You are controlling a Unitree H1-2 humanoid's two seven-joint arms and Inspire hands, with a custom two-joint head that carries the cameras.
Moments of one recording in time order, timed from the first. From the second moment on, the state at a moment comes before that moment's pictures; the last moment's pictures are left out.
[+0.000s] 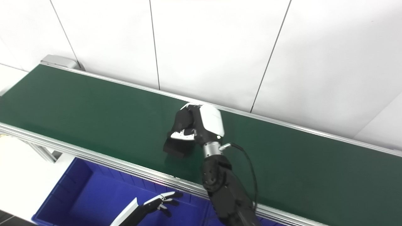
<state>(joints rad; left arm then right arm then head) 0.40 0.41 -0.58 -0.05 0.27 -0.45 0.34 -0.57 0.15 0.50 0.67 -0.61 -0.16 -0.36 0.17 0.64</state>
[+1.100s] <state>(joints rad) 0.42 0.39 -0.41 -0.18 0.23 -0.45 0.12 0.11 -0.19 0.21 -0.48 -0.47 0.10 0.12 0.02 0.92</state>
